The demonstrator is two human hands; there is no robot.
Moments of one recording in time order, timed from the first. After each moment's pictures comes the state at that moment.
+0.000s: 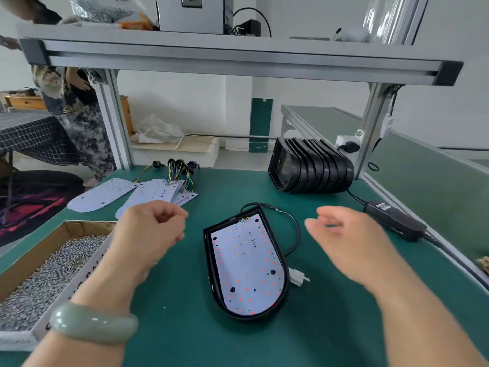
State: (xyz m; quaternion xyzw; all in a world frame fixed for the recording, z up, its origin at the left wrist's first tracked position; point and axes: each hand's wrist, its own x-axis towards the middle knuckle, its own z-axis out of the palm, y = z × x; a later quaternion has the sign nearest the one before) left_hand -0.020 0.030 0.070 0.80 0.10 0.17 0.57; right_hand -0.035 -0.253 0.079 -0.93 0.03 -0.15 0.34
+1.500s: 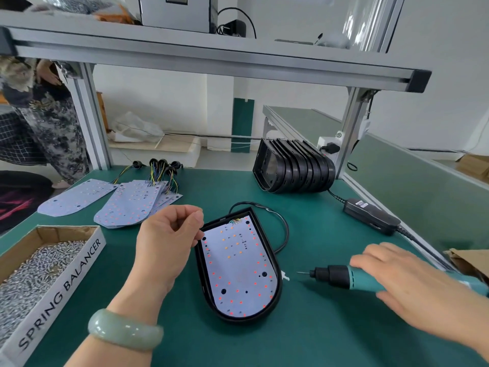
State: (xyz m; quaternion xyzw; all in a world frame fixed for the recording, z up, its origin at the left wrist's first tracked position) left_hand -0.012 -0.007 0.049 0.70 0.02 0.20 0.69; right_hand -0.083 -0.336 0.074 -0.98 -0.17 -0.02 -0.11
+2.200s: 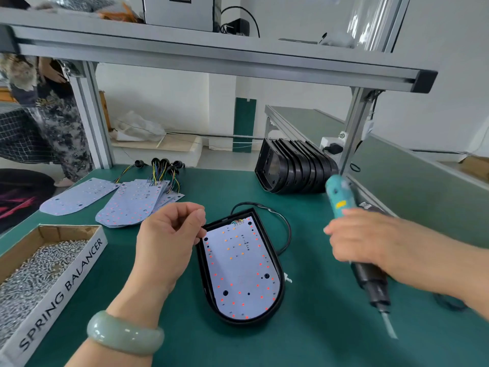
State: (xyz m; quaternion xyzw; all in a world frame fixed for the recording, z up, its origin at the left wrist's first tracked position) left_hand -0.015 -0.008 0.054 0.69 0.00 0.22 0.69; right_hand -0.043 -0.320 0.123 -0.86 -0.47 -0.12 -0.13
